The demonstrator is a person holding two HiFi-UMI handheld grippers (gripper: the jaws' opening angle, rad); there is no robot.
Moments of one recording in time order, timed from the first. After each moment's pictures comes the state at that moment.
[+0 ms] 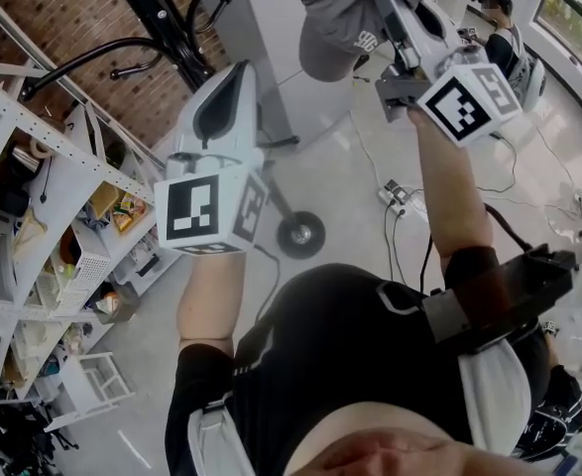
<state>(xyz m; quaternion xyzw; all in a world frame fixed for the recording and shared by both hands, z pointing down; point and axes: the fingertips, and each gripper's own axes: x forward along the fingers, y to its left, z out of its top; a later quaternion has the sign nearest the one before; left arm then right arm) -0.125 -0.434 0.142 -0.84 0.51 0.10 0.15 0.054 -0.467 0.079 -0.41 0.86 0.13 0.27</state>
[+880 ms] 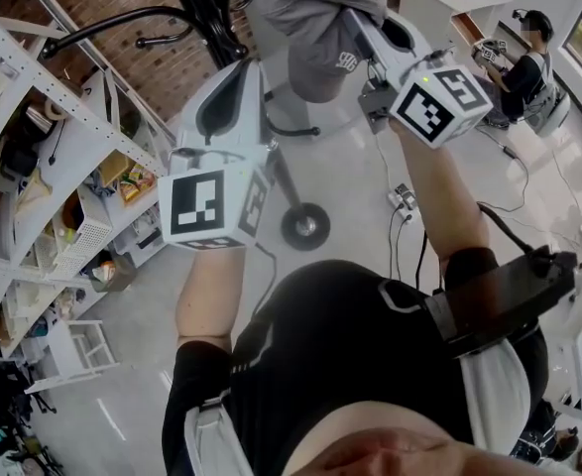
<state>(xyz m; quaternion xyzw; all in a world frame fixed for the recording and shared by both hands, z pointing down) -0.162 -0.434 0.153 -0.81 0.57 0.08 0.15 -0.026 -0.505 0.130 -0.35 0.91 0.08 0.22</state>
